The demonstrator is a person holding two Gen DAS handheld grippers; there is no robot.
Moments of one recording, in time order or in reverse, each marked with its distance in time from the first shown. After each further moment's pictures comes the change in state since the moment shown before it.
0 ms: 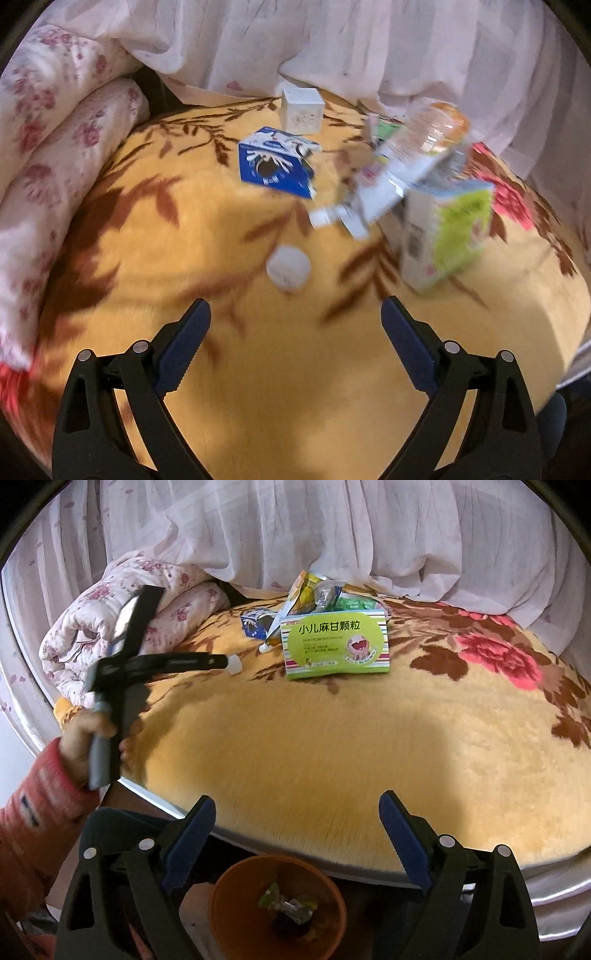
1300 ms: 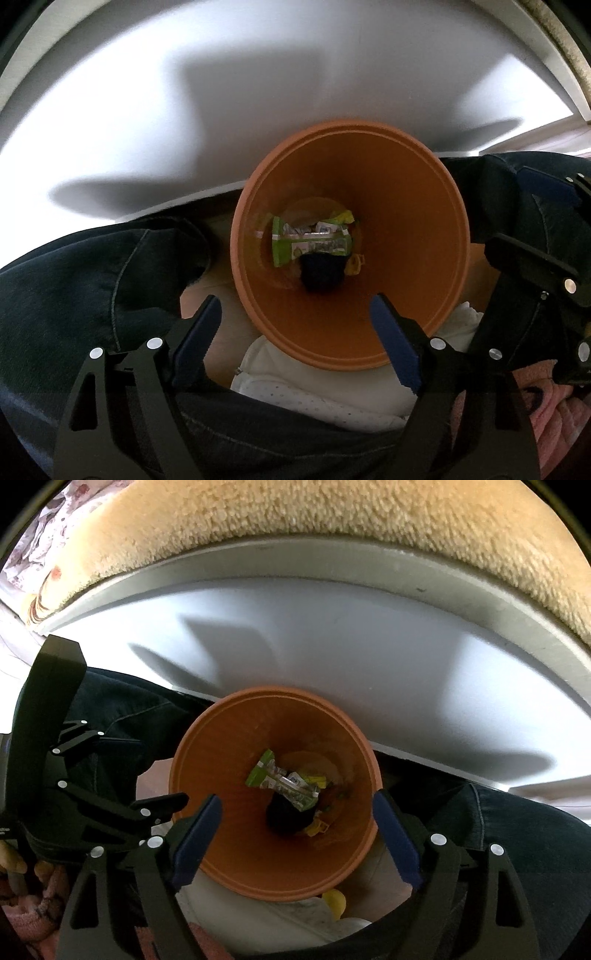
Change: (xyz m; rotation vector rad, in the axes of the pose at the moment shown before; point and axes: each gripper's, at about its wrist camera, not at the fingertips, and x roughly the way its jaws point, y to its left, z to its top) left arm 0.022 -0.074 -0.289 0.090 0.702 -0.065; right arm 0.113 0.011 -0.137 -0.029 0.489 -0.013
